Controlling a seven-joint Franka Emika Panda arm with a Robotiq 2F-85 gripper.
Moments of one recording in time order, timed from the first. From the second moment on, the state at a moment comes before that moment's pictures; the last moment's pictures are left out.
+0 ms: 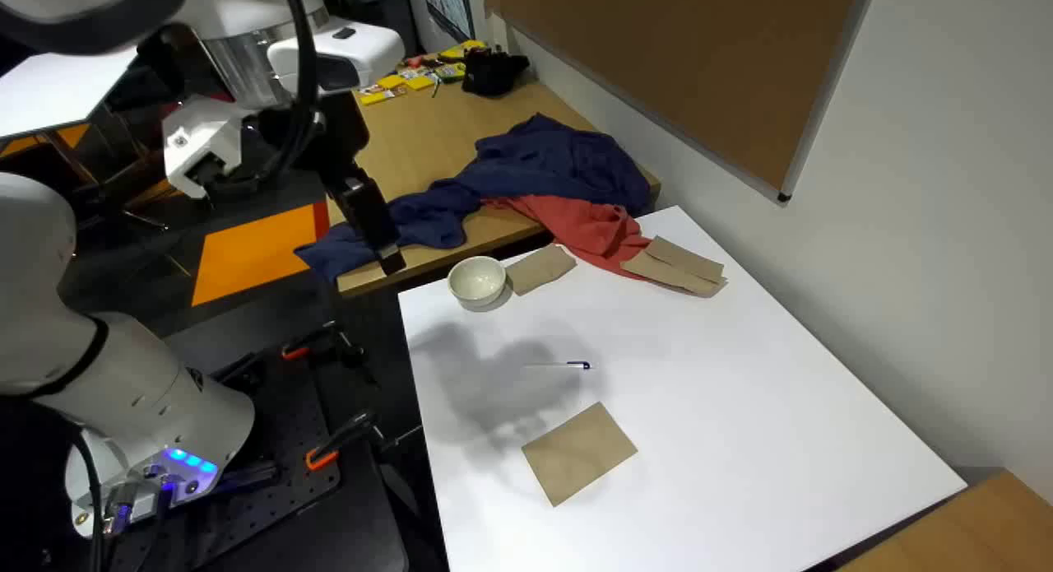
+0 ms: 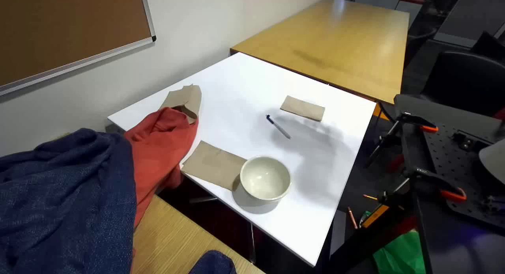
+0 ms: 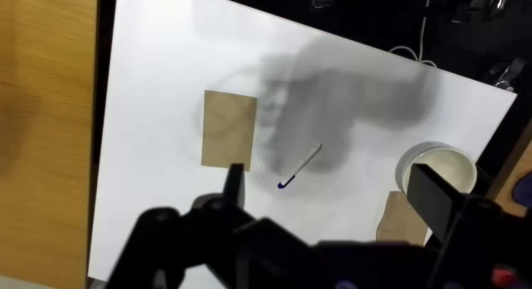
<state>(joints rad) -0.12 -0.71 -0.18 -2.72 -0.22 2.08 -0.26</state>
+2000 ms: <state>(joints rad) -0.07 -0.02 -0.15 -2.68 0.11 2.80 -0.19</state>
